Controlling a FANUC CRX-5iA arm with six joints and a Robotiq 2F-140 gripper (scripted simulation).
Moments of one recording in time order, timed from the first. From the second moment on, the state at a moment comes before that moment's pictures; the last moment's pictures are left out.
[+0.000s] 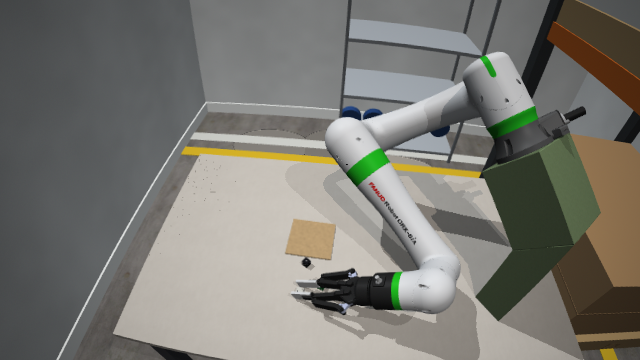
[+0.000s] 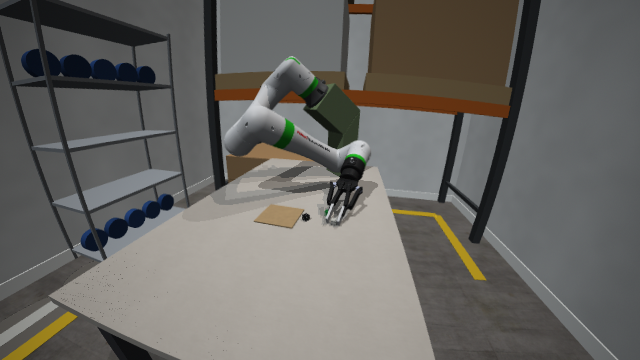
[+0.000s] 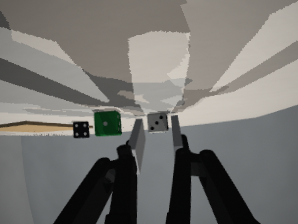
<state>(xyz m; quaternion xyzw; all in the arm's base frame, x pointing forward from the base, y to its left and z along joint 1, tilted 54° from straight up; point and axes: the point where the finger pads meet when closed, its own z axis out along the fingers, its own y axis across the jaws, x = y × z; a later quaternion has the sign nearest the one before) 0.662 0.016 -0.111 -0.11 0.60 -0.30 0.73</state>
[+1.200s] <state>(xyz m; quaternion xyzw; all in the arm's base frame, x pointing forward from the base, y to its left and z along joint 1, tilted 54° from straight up) 0.617 0.025 -0.123 -0.11 0.60 -0.30 0.73</state>
